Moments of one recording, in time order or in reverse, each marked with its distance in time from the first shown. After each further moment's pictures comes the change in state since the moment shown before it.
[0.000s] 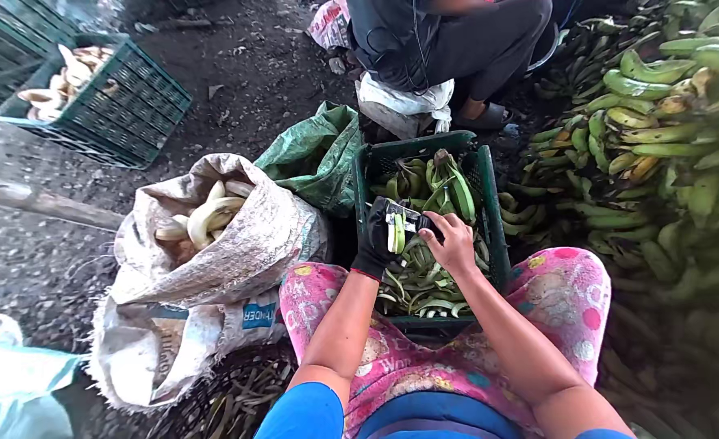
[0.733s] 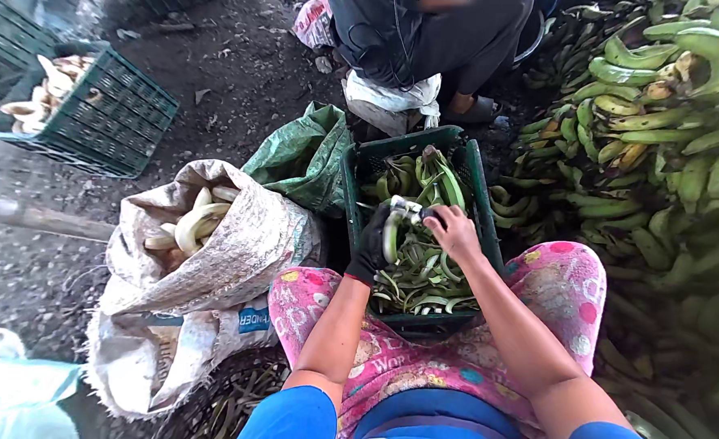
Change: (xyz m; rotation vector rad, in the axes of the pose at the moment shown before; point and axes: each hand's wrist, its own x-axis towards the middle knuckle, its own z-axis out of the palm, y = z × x) left_hand -0.018 -0.007 -0.007 0.497 0.020 -0.099; right_hand 0.013 0.023 -0.025 0.018 -0.213 0.194
